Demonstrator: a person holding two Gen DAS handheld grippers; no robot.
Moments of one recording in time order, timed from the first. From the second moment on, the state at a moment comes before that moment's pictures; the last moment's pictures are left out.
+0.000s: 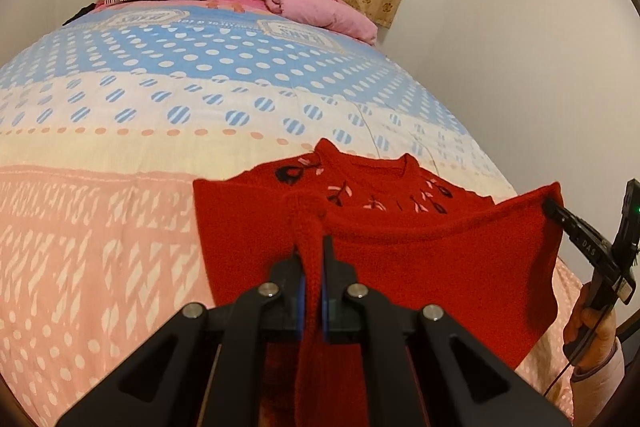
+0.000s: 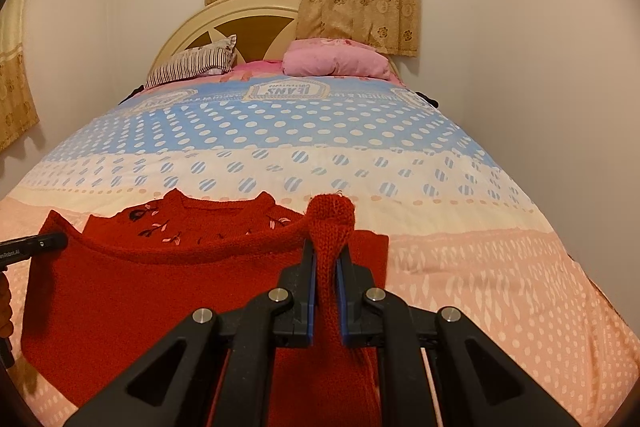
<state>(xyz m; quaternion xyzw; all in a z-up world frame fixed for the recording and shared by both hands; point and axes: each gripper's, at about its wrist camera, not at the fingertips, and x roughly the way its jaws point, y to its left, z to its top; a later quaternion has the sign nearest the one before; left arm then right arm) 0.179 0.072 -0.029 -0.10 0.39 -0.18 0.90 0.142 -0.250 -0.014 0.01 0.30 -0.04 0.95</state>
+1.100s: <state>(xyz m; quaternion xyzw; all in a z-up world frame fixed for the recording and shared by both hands) 0.283 0.073 -0.061 -0.13 0.41 -0.12 0.89 0.283 -0.259 -0.064 0.01 0.34 -0.08 0.94</state>
